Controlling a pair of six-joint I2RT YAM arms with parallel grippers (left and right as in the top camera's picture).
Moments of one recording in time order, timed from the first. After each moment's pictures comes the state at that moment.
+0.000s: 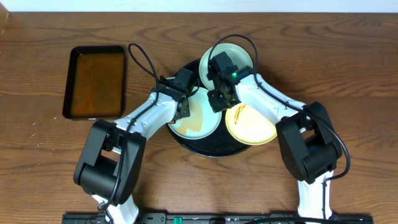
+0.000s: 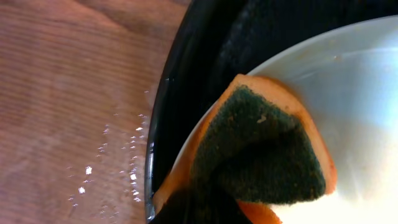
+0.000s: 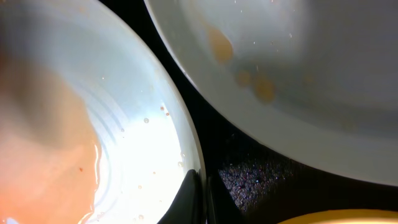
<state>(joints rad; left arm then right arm) -0.41 1.86 1.12 -0.63 -0.28 -0.58 0.54 2.12 1.52 -0.73 -0.10 0.19</state>
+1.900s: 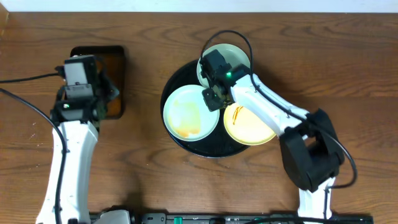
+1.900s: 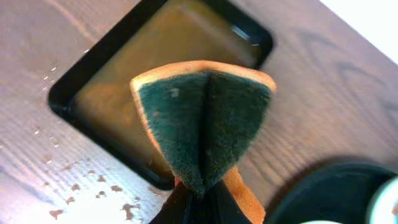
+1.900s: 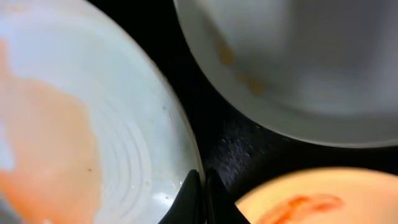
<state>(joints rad) 0.13 1.34 1.10 -0.67 -0.15 -0.54 0.61 2.05 1.59 -0.82 0.02 0.19</state>
